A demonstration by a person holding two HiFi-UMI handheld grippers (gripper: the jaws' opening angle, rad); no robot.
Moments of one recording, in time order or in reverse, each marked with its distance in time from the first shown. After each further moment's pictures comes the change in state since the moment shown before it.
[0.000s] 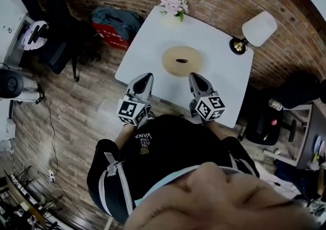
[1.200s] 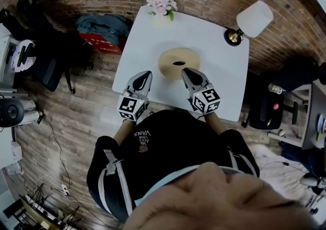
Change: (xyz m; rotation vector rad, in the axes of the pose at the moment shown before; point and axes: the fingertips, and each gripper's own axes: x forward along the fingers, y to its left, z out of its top) left arm 0.063 0.040 -0.035 0.030 0.090 -0.158; right arm 0.057 -0.015 -0.011 -0.143 0.081 -0.004
